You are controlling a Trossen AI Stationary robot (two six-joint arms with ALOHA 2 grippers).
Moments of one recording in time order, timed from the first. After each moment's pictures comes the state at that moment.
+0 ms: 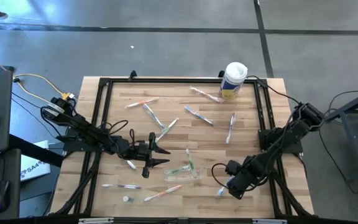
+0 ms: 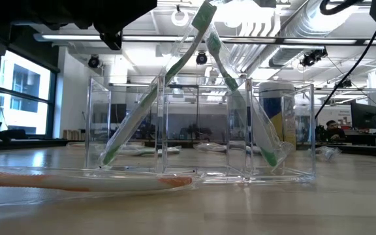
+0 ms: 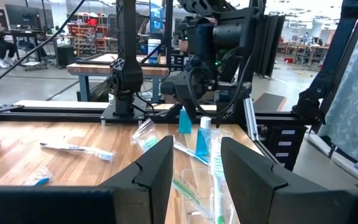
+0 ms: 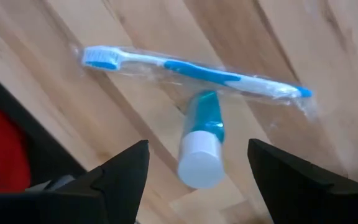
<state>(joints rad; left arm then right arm) -0.45 1.46 0.48 1.09 -0.34 -0.06 0.74 1.56 1.08 -0.95 -0.09 1.36</state>
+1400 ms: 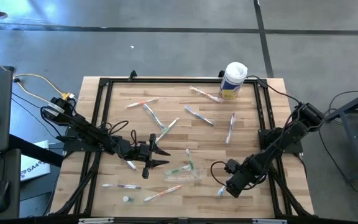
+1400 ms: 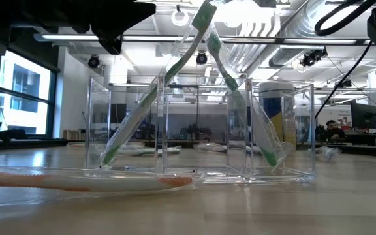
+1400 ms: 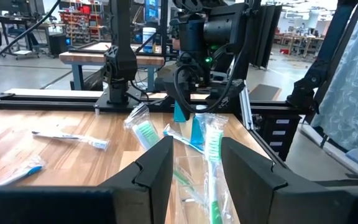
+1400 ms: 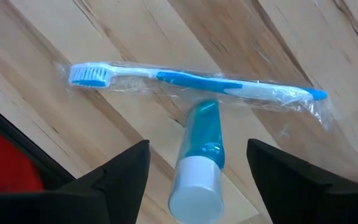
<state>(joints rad) -0.45 1.46 0.48 1.04 -0.32 -0.09 0.72 1.56 1.00 -0.83 -0.11 1.45</state>
